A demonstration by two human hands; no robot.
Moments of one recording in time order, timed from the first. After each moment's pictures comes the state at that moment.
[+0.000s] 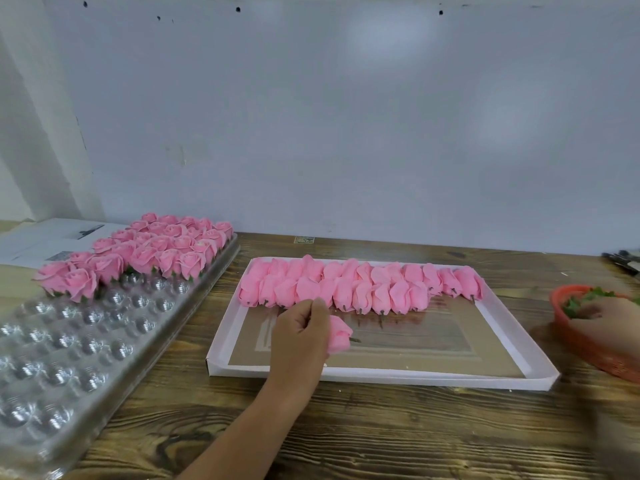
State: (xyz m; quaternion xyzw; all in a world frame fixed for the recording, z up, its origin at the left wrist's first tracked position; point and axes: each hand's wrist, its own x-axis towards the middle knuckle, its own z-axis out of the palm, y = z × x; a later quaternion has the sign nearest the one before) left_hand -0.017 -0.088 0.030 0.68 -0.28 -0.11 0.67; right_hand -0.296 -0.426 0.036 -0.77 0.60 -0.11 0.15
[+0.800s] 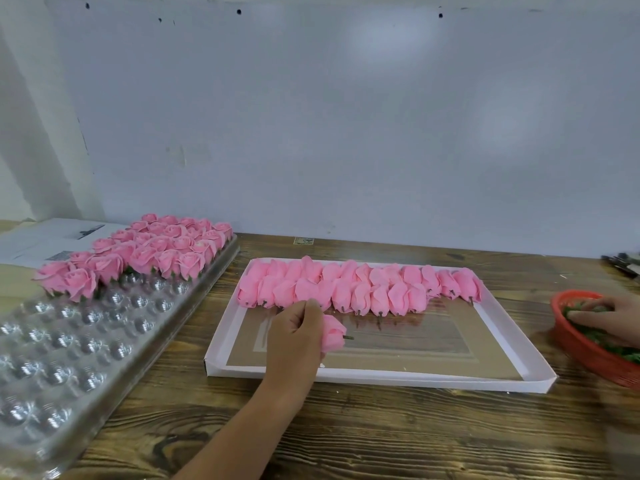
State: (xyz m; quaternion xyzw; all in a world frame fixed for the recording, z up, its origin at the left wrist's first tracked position) left_hand -0.011 -0.090 0.026 0.68 -0.25 -0.15 0.68; right_hand -0.332 -0.535 -0.002 -0.75 0.61 -0.18 0.20
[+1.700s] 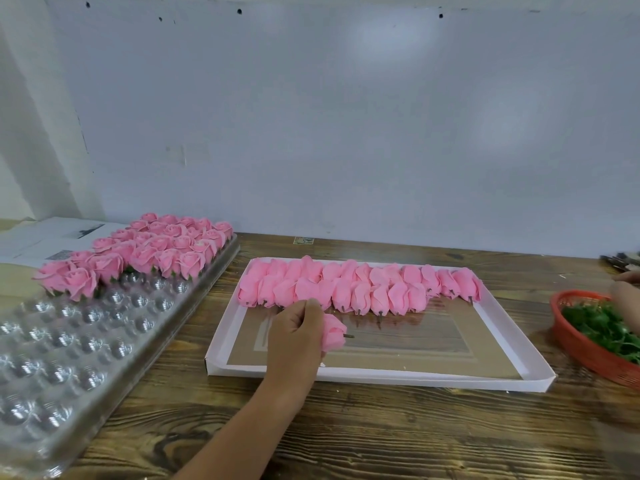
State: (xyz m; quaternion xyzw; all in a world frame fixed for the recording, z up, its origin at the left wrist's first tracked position) left_hand -0.014 -0.089 0.029 0.68 -0.25 -0.14 0.68; right_hand -0.315 -0.524 0.004 -0.69 0.59 -0.37 0.20
